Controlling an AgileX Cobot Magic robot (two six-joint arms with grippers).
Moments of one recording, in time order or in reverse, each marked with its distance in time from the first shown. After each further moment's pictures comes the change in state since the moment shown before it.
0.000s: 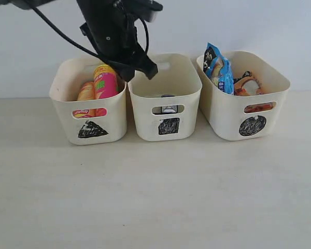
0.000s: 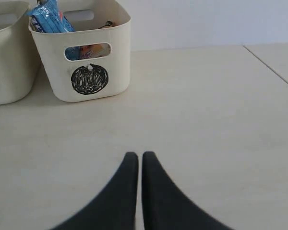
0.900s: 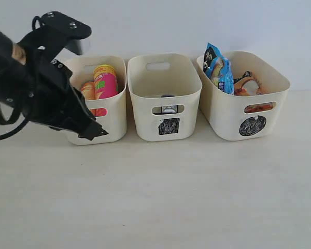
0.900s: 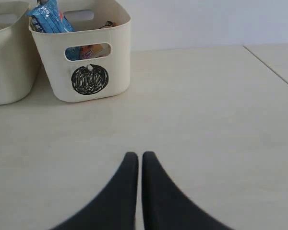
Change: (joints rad) left arm 0.000 -0.697 0.991 -0.193 -0.475 0.019; right arm 0.000 0.000 0.000 0.000 0.000 0.000
